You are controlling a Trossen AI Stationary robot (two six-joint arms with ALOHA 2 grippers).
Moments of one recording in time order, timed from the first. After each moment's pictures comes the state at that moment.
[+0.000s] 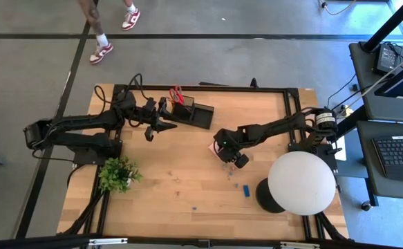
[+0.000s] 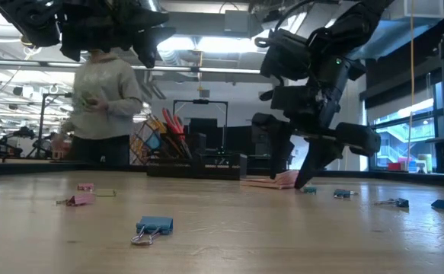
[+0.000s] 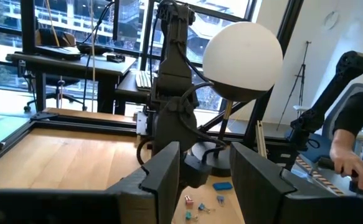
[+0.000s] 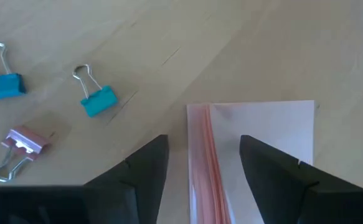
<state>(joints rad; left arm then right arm) 0.48 1.01 0.45 0.63 0.67 -0.22 -0.04 1.79 0.92 -0.27 -0.08 -0.82</state>
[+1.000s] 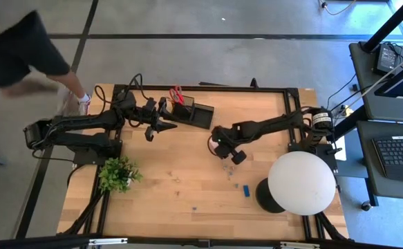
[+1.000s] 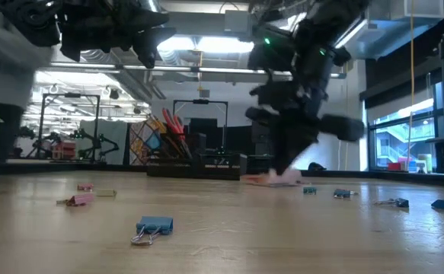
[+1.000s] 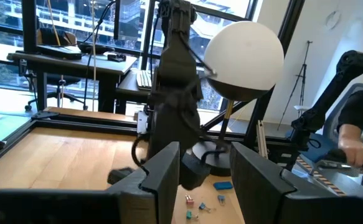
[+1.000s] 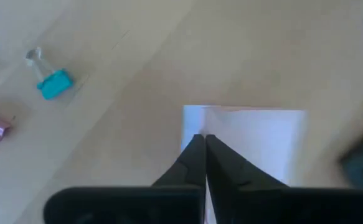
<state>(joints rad) 0.48 1.01 0.45 0.62 0.67 -0.22 -0.06 1.81 1.08 -0.48 0.02 -0.79</state>
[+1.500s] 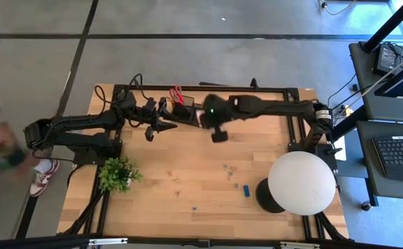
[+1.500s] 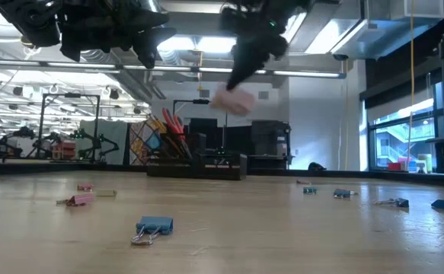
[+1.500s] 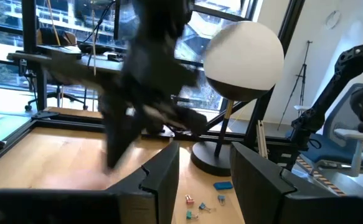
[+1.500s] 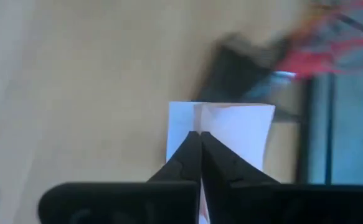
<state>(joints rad) 0.48 1.01 0.45 0.62 0.67 -0.22 -0.17 1.80 1.60 -0.74 0.11 -0.45</state>
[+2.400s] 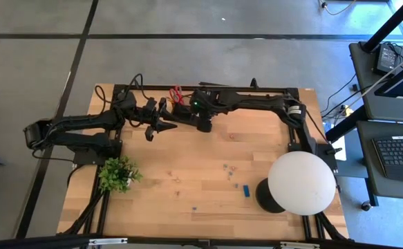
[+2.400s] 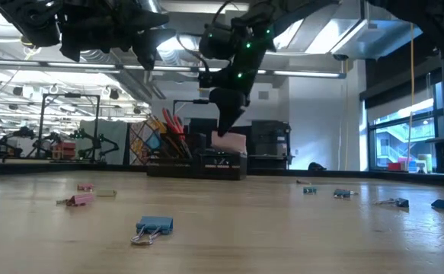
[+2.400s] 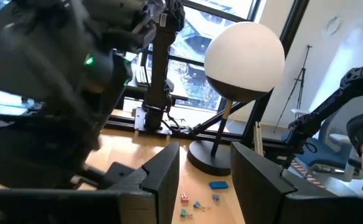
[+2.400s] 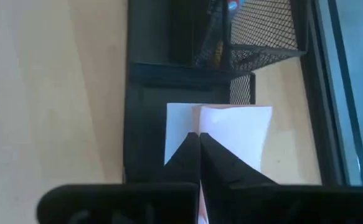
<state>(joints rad) 0.48 1.01 0.45 0.61 0.67 -0.27 -0.28 2.11 1.77 -0.77 0.21 -0.16</state>
